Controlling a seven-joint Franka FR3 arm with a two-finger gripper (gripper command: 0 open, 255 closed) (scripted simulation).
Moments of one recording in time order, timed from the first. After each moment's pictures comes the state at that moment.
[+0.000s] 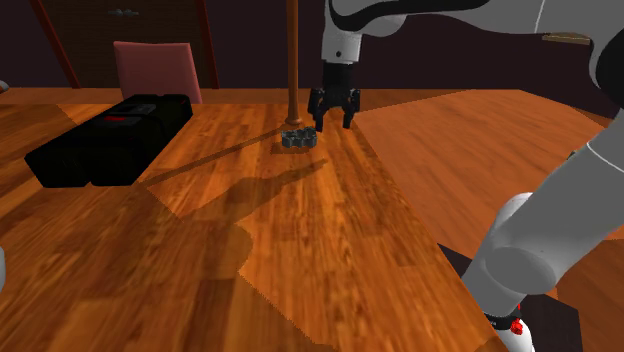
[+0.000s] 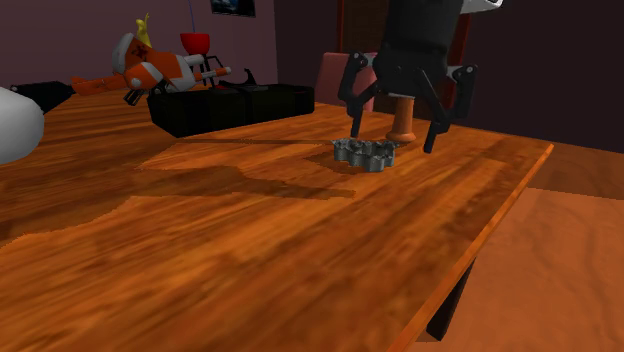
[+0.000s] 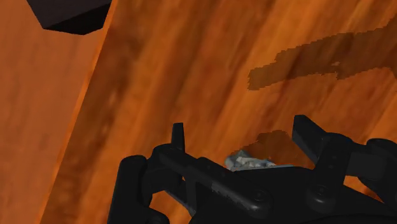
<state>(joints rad) -0.08 -0.25 0.02 -1.92 0.14 1.60 0.25</state>
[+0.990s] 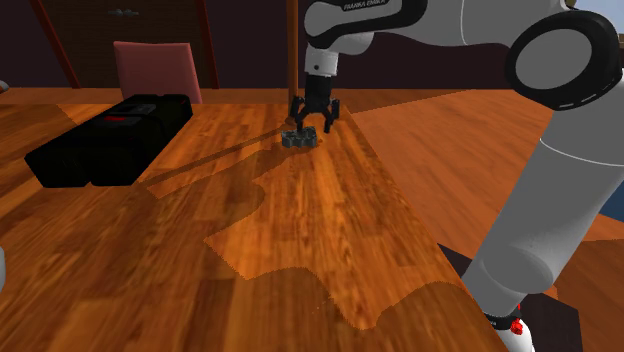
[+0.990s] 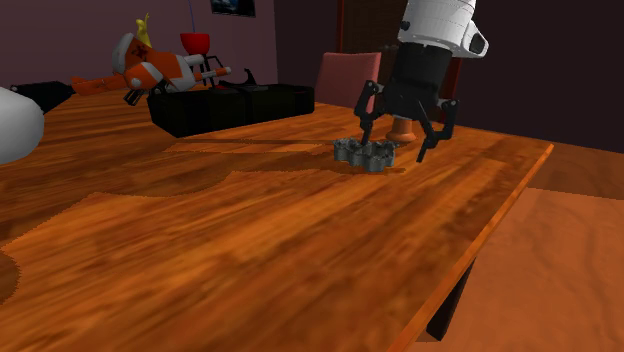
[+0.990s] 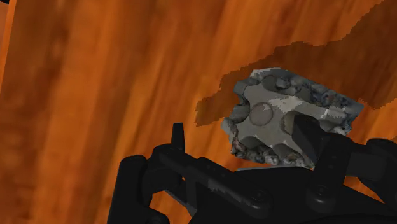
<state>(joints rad) -0.11 0.02 -0.02 -1.74 0.20 1.67 0.26</state>
